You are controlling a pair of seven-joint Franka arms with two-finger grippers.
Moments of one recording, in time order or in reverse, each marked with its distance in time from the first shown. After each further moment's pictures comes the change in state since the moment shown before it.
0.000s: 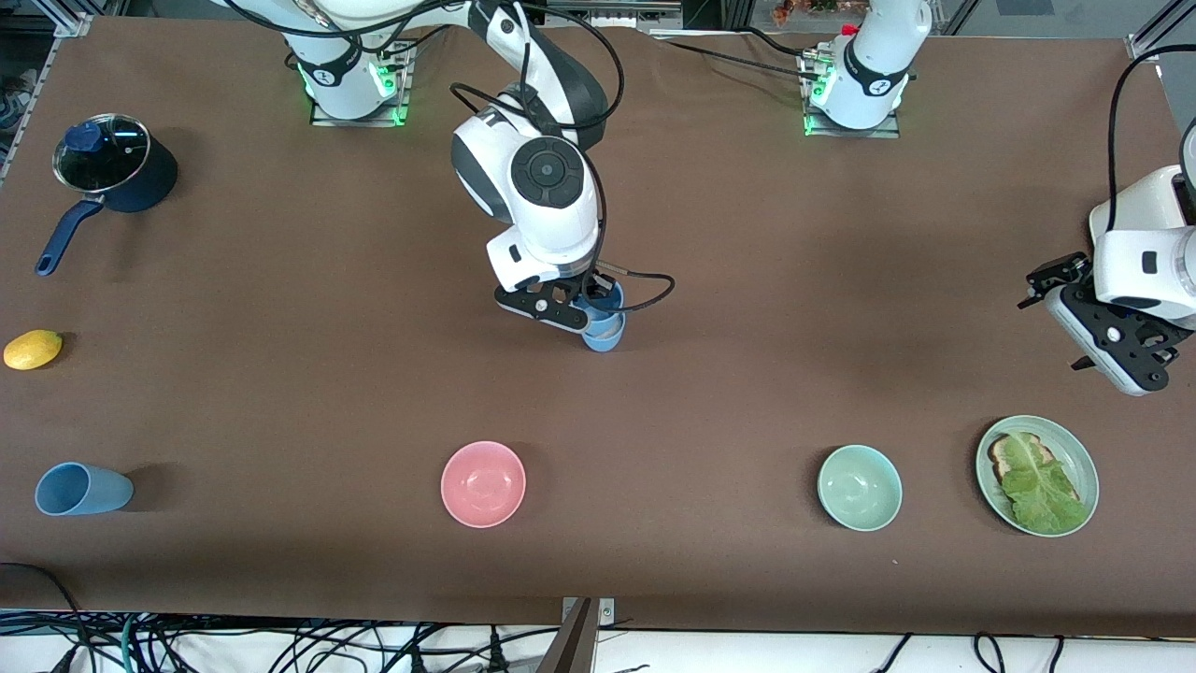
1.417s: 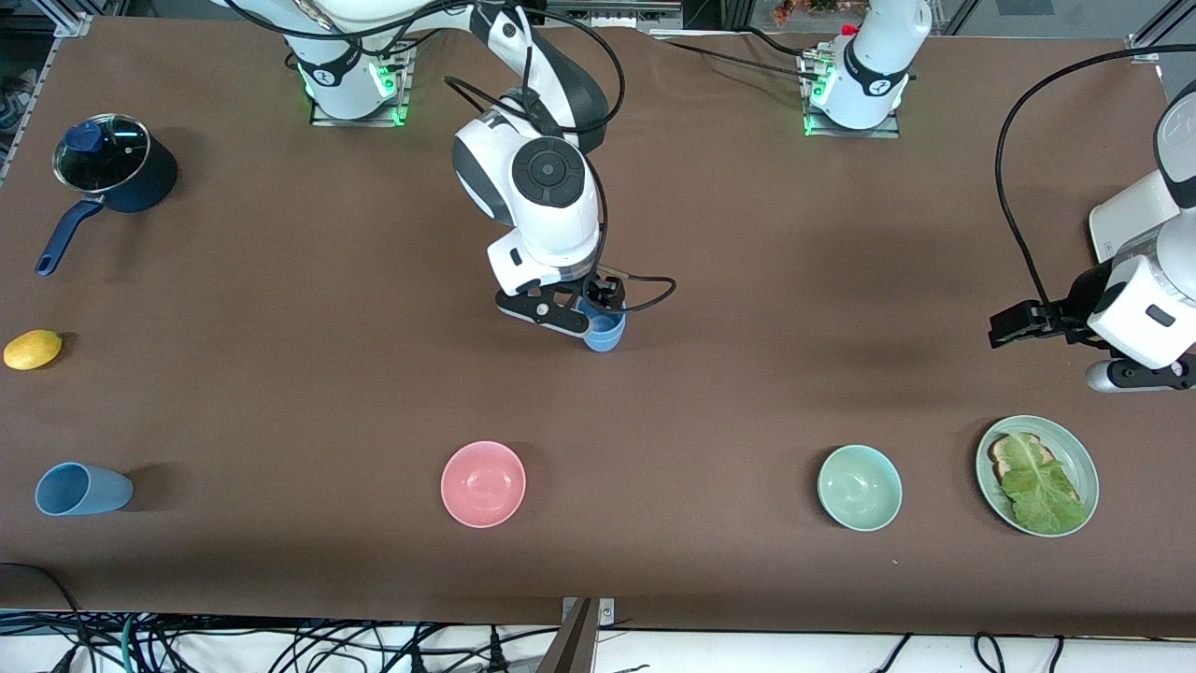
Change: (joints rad) left arm -0.056 0.001 -0.015 0.039 -0.003 0.000 -1.185; right arm 0.001 0.003 -0.020 0.018 -0.024 0.009 -0.035
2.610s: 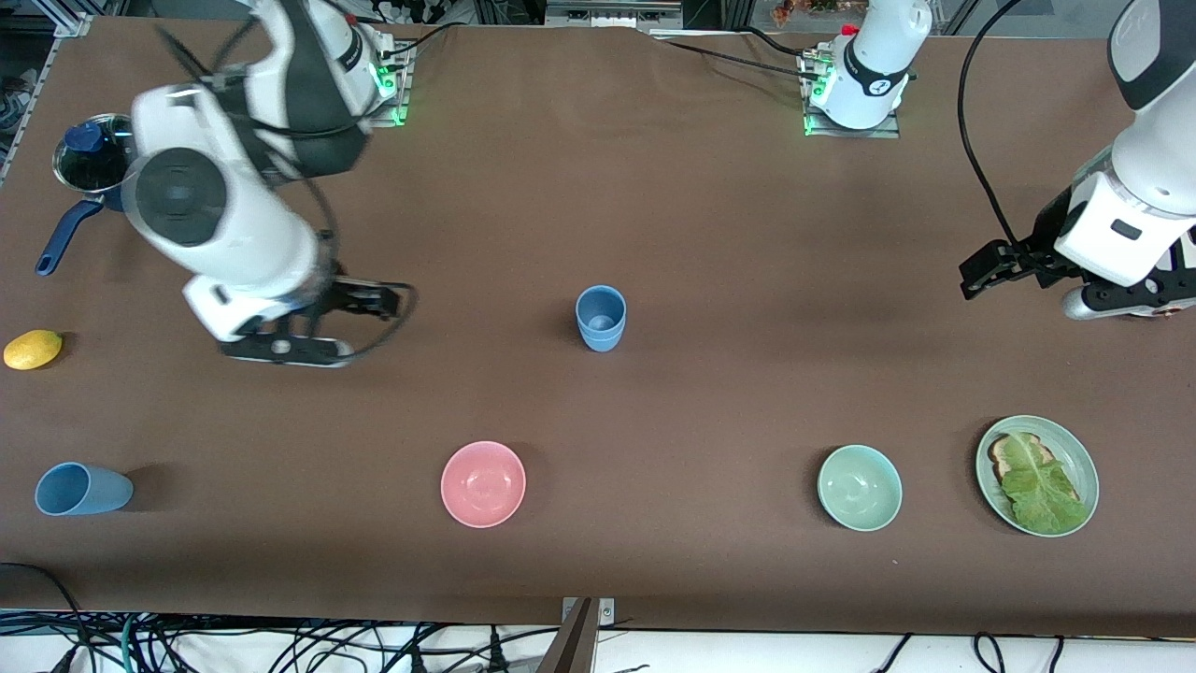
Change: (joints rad) left arm -0.197 -0.240 0.156 -0.242 -0.055 0.068 -0.137; right arm -0.410 -0.323 -0.042 -0.186 0.000 -0.248 -0.679
